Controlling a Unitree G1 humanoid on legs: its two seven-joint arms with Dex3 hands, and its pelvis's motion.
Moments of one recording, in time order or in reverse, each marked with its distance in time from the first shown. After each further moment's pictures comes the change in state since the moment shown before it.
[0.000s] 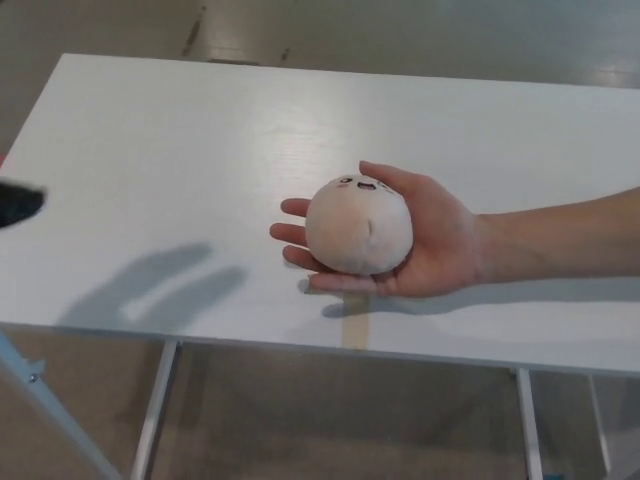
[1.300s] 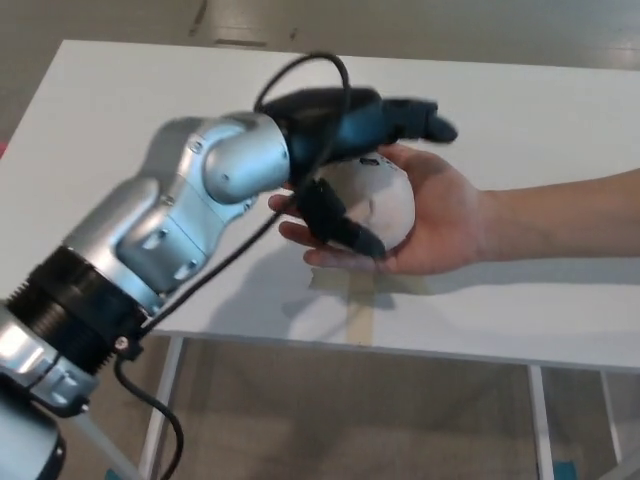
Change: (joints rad) left_arm -0.737 -0.401 -1.023 0.599 0.601 0.454 -0.168; right_arm -0.021 -0.002 0.015 -0.001 0.000 0.000 0.012
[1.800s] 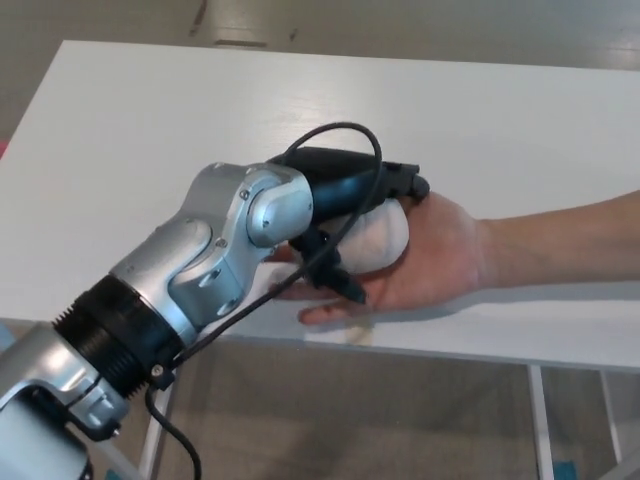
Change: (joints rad) left_arm 0.046 -0.063 -0.062 0.066 0.181 0.073 -0.022; right_arm -0.007 -0.002 0.017 0.000 0.000 0.000 0.007
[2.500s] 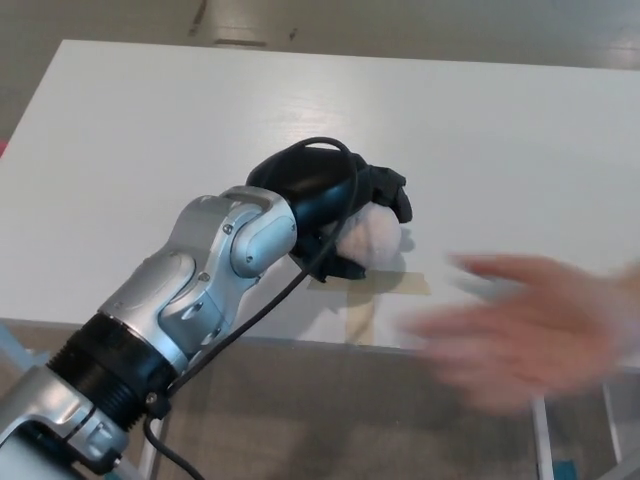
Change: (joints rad) left_arm 0.103 -0.036 0.117 0.018 0.096 -0.130 0.198; right_arm -0.015 -0.002 0.004 -0.001 0.001 0.000 0.003
